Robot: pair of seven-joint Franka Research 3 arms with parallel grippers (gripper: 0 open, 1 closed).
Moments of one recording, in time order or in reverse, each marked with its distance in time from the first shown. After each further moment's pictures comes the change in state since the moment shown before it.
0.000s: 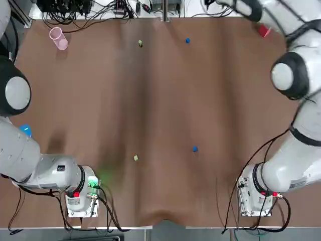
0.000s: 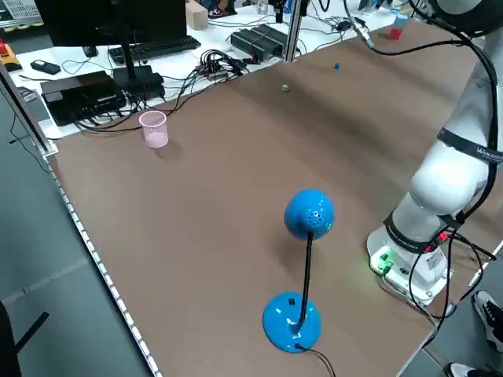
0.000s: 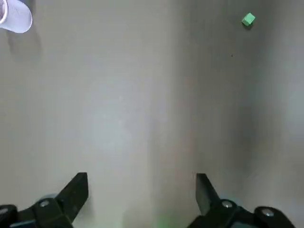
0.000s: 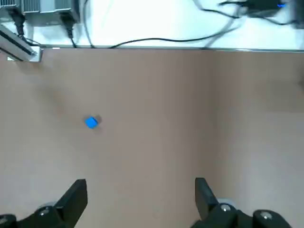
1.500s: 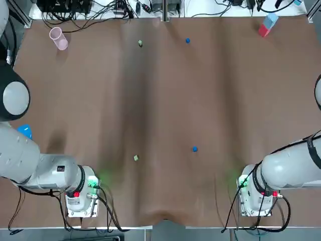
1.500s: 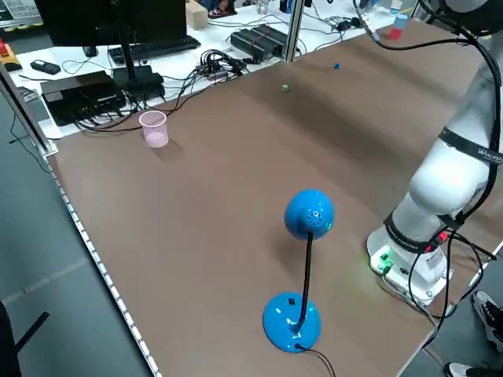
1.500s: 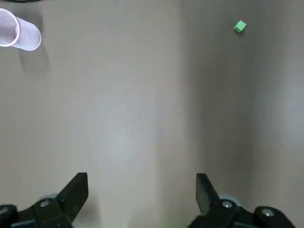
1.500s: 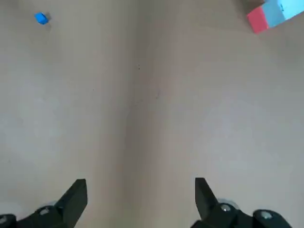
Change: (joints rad) left arm -0.020 -0.031 -0.029 0.009 0.044 0.005 0.001; right arm -0.170 -0.363 -0.130 -0.181 0.198 -0.390 -0.455
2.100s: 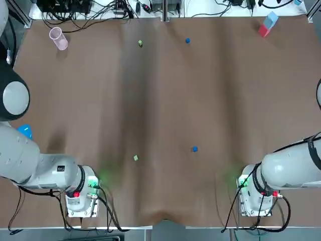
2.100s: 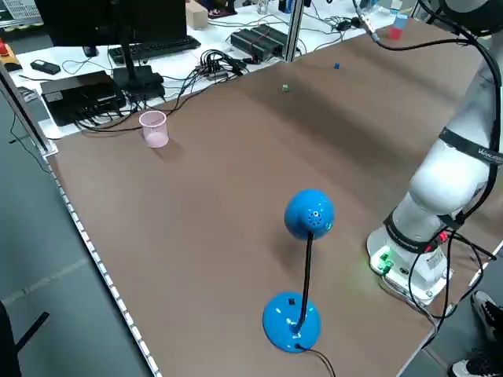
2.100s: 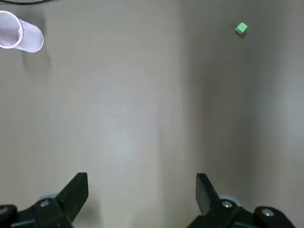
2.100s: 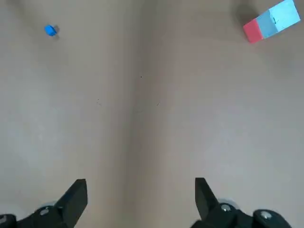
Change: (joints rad) left arm 0.002 0.000 0.001 0.000 0.013 0.006 0.003; right arm -0.032 -0.019 0.027 0.012 0.005 0.001 0.001
